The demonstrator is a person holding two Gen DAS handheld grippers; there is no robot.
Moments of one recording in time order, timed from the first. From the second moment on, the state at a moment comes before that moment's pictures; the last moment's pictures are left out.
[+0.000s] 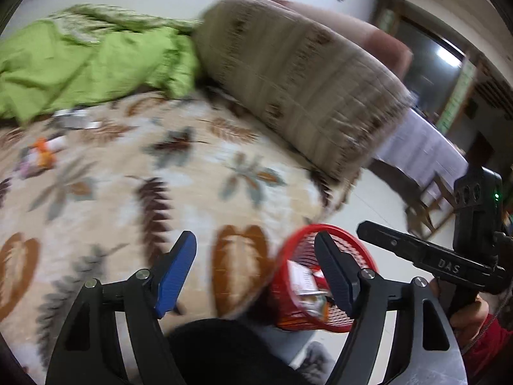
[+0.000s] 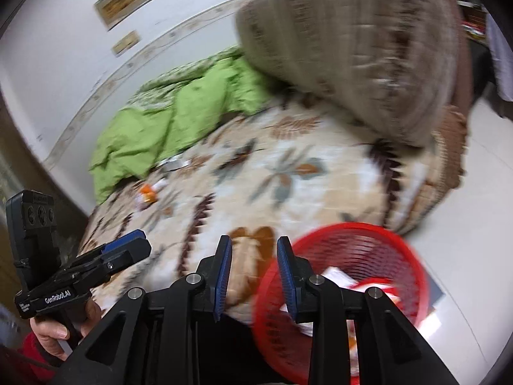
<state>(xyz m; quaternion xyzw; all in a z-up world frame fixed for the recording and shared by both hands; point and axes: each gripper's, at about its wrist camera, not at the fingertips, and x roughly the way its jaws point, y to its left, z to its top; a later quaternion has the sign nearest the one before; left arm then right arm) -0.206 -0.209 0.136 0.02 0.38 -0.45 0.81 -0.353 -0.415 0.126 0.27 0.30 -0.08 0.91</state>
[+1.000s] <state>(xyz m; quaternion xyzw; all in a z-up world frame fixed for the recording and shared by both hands) -0.050 -0.002 0.067 -0.09 0.40 -0.14 0.90 -0.162 -0.255 0.120 0.15 0.38 0.10 0.91</state>
